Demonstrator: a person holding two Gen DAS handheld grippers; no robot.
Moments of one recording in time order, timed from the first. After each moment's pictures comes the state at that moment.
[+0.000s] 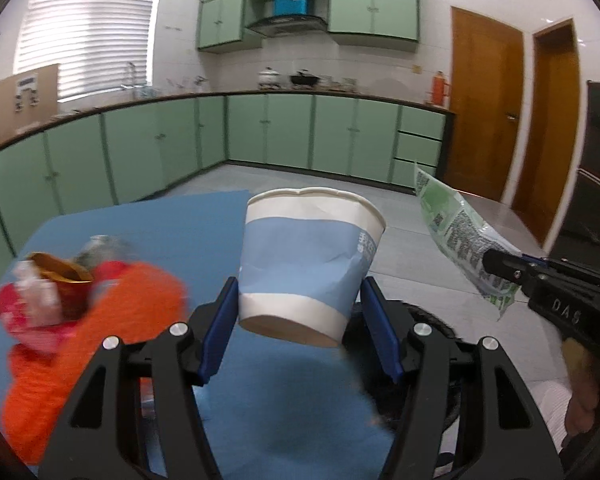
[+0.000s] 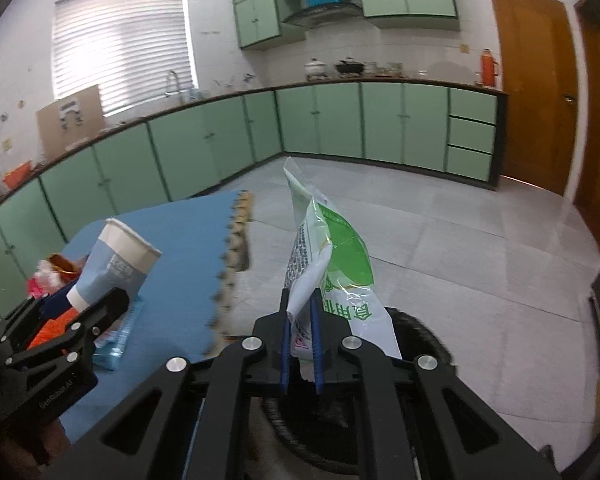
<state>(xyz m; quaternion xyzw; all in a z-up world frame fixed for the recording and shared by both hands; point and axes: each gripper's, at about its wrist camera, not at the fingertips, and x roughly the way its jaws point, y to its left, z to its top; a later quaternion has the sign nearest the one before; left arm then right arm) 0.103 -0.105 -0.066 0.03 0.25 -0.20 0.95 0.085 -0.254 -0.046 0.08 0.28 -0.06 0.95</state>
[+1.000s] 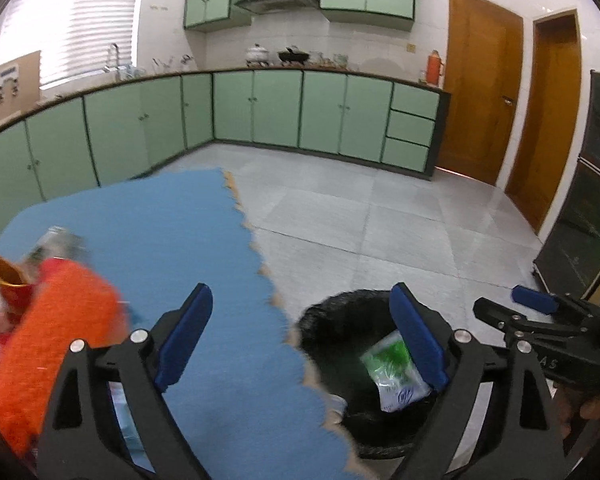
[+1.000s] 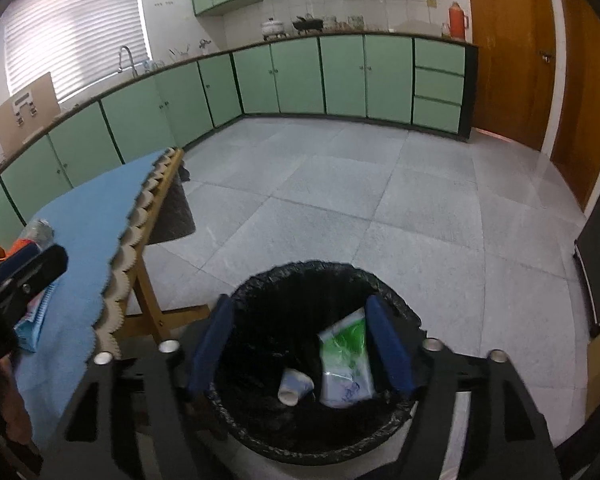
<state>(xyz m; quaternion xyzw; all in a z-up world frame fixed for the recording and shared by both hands) 0.136 -0.134 -0.085 0.03 0.28 -0.20 0.94 0.104 -0.316 -0.104 0.11 0.35 -0.10 0.93</state>
